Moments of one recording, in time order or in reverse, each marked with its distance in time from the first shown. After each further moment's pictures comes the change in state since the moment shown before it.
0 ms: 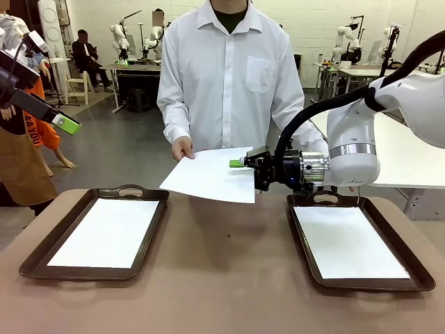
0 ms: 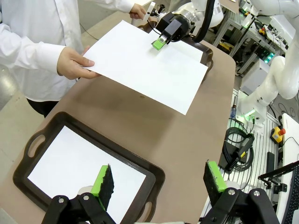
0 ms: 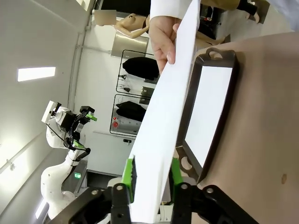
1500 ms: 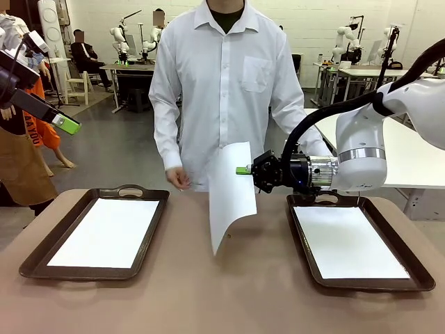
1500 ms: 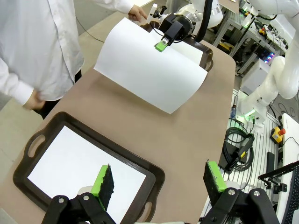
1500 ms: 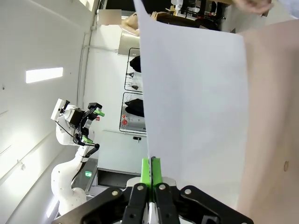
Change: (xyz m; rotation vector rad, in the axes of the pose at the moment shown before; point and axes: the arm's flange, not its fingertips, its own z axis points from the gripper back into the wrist) left arm 0.000 0.000 0.000 0.000 0.000 0.000; right arm -0.005 -0.008 0.016 0.041 0.018 -0.043
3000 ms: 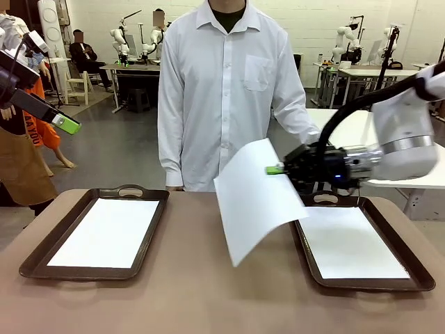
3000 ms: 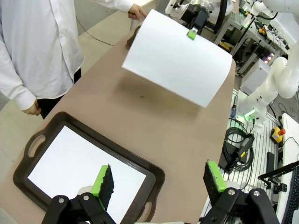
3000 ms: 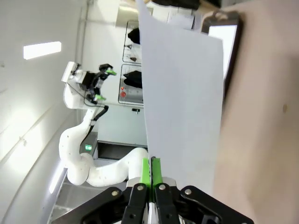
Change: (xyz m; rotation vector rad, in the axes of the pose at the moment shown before) left arm 0.000 0.000 0.000 0.000 0.000 0.000; right arm -0.028 0.046 0.094 -0.018 0.163 -0.012
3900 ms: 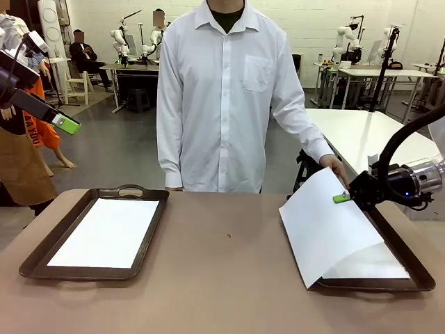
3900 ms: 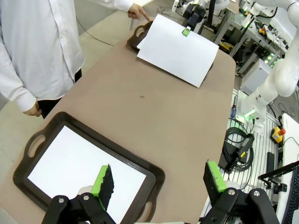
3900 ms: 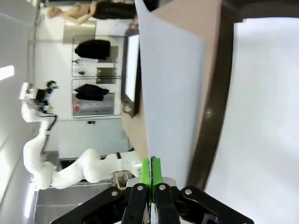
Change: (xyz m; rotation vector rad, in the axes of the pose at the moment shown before) left arm 0.000 0.000 0.000 0.000 0.000 0.000; right arm -0.004 -0.077 0.158 -0.307 -0.046 -0.082
